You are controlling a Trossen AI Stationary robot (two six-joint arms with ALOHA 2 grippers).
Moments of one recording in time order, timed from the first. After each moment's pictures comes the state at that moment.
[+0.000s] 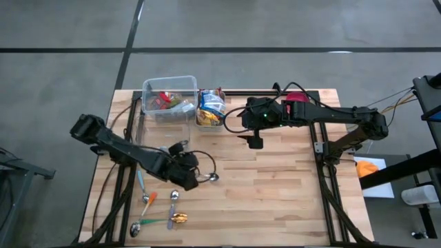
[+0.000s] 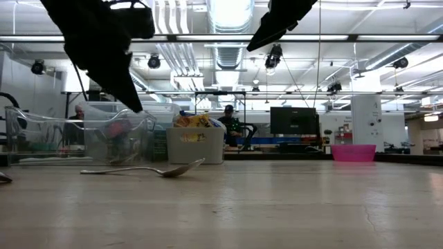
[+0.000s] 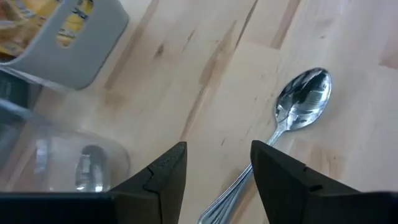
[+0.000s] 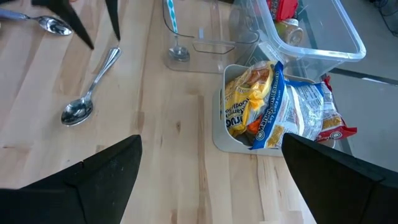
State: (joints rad) left arm -0.41 1.54 0.96 -0.69 -0.55 -0.70; right arm -0.13 1.43 1.30 -0.59 0.05 -0.24
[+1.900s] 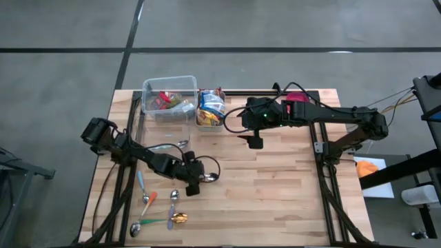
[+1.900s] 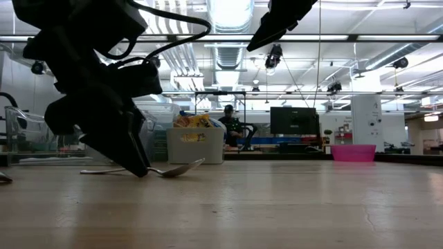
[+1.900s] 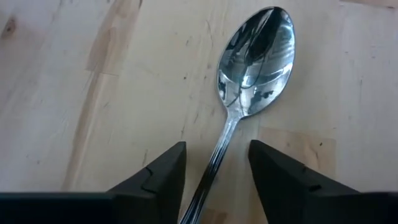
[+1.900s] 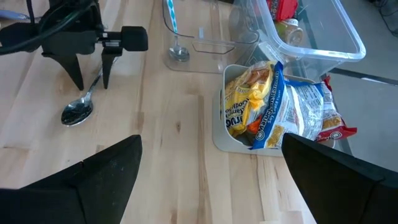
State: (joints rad) left arm -0.32 1.68 0.69 -0.07 -0.27 -0.42; right arm -0.13 1.43 1.30 -0.59 0.05 -0.24
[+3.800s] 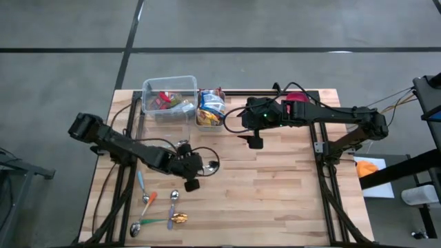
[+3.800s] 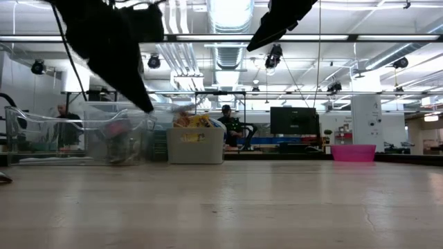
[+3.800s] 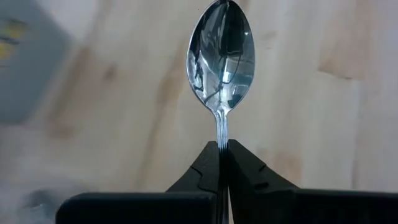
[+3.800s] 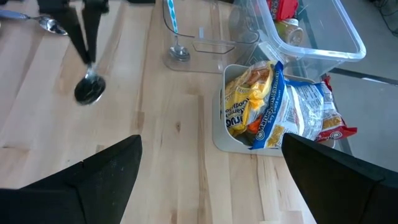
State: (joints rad) left arm -0.32 1.48 0.88 -0.46 -0.35 -0.48; right arm -0.13 1.43 1.30 -0.59 0.05 -0.24
